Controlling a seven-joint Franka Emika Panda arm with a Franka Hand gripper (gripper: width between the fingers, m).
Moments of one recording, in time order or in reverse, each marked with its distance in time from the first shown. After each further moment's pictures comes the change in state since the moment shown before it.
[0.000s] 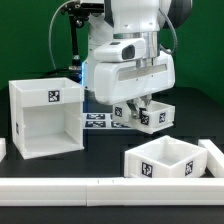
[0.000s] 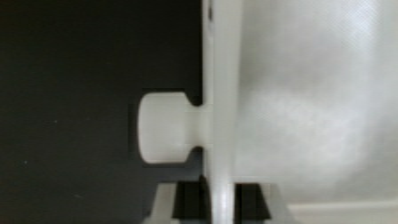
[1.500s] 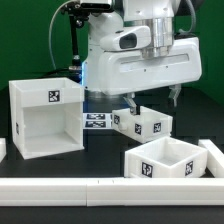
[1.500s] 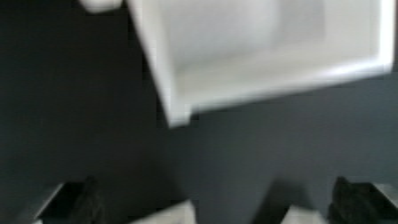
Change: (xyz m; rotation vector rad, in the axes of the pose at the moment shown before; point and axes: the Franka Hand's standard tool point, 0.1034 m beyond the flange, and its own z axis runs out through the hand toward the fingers) arm 0.058 0.017 -0.027 0.027 0.012 0.327
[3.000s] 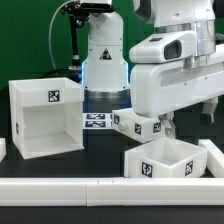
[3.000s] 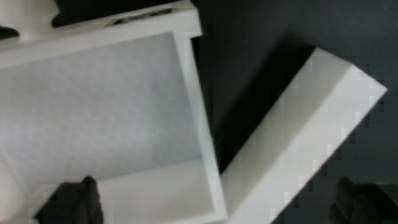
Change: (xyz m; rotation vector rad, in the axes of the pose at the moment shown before) arm 0.087 0.001 0.024 -0.003 0.056 -0.317
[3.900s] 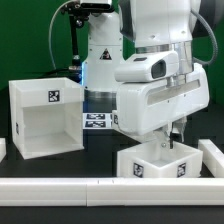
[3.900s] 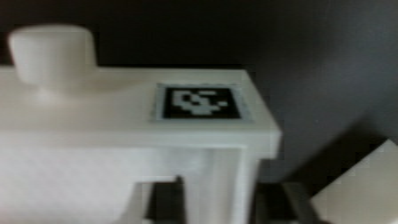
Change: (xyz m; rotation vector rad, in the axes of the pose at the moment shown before) arm -0.016 0.011 0.016 -0.004 0.006 -0.074
